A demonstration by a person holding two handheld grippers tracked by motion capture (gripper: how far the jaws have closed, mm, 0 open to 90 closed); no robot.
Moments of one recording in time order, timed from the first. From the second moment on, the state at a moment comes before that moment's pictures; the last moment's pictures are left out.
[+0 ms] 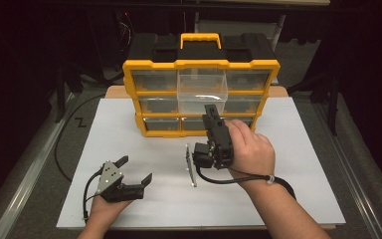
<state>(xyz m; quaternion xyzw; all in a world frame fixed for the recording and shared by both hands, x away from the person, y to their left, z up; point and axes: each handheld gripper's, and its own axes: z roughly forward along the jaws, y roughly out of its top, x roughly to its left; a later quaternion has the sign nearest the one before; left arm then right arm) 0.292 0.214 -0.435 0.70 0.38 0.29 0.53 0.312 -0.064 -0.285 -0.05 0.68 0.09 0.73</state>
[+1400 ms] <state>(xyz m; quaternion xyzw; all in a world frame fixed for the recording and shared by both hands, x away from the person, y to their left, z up) 0.294 0.214 -0.437 0.70 0.39 0.30 0.52 0.317 -0.190 -0.435 0.00 0.78 0.03 0.62</state>
